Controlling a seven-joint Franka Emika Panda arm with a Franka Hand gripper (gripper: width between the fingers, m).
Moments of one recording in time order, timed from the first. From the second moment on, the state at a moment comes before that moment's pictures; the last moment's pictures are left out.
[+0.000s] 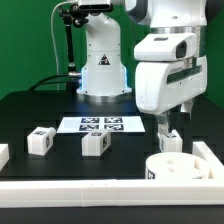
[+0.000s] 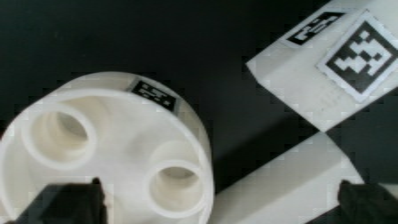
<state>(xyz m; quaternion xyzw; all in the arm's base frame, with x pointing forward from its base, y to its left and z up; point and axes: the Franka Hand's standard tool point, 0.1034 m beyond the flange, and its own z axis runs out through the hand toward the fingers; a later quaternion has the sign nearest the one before) 0.564 0.092 0.070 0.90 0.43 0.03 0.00</state>
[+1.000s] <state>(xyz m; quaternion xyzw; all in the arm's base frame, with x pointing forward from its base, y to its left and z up) 0.553 0.094 0.063 0.99 0.11 0.02 -0.03</state>
